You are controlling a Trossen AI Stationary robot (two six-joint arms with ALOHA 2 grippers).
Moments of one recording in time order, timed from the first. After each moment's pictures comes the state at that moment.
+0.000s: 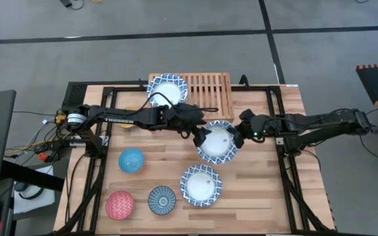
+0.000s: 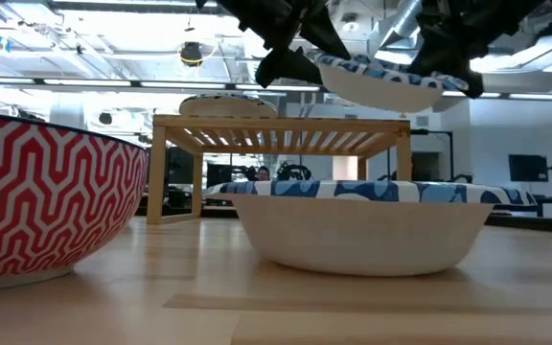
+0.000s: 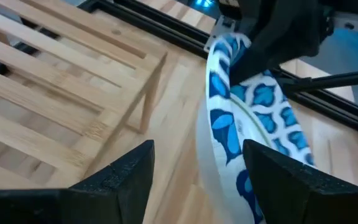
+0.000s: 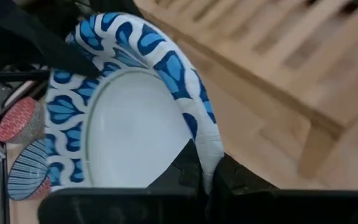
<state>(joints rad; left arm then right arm) 0.08 1.73 1.42 -0.17 -0.09 -0.39 0.05 0.93 0.75 -0.42 0.30 0.73</state>
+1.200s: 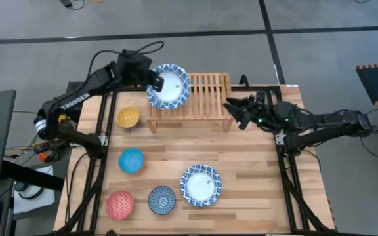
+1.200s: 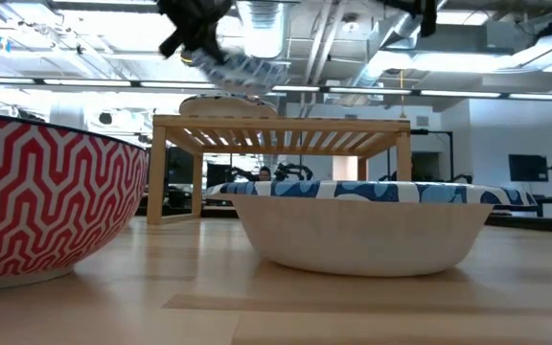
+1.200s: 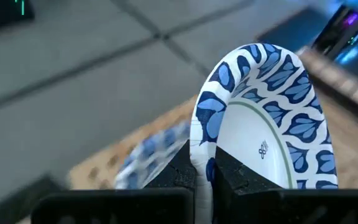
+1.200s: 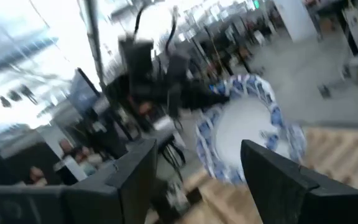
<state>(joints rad) 0.60 1.33 1.42 -0.60 -0.20 -0.28 0.01 0.90 0.75 0.29 0.44 0.53</state>
